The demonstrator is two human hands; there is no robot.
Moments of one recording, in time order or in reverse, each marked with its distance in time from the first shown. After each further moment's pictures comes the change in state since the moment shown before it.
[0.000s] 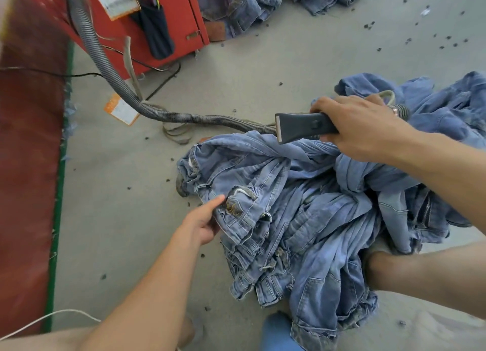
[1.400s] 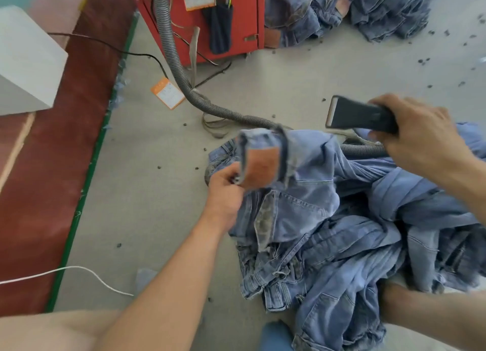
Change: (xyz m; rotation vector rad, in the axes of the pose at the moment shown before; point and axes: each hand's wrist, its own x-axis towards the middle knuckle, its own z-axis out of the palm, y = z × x) left_hand -0.053 0.021 -0.006 0.017 -0.251 0.968; right_hand 0.017 -0.023 -0.014 0.112 0.178 0.076
